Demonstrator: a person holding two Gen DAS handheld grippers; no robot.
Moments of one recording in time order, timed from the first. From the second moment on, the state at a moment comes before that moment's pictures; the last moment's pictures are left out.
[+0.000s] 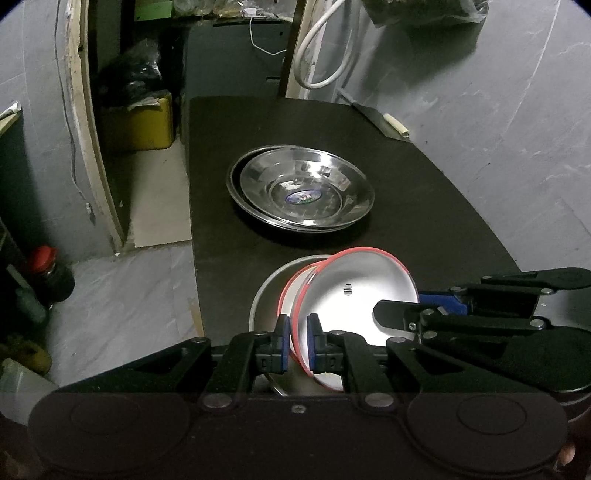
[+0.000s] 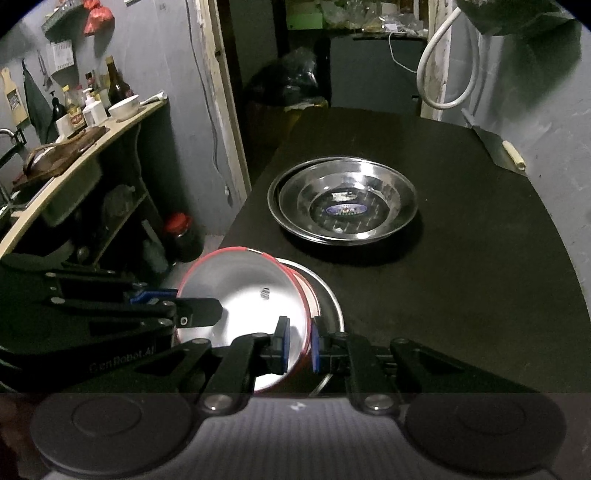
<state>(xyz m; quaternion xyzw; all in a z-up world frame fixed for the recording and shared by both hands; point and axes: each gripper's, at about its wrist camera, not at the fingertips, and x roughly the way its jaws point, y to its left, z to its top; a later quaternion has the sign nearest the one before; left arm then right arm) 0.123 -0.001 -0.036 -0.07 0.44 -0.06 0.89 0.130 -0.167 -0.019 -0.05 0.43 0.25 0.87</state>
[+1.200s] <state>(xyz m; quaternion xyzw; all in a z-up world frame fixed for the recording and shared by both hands) 0.136 -0.003 -0.040 -0.07 0.45 -0.04 0.89 0.148 -0.171 -0.026 -0.06 0.44 0.27 0.86</state>
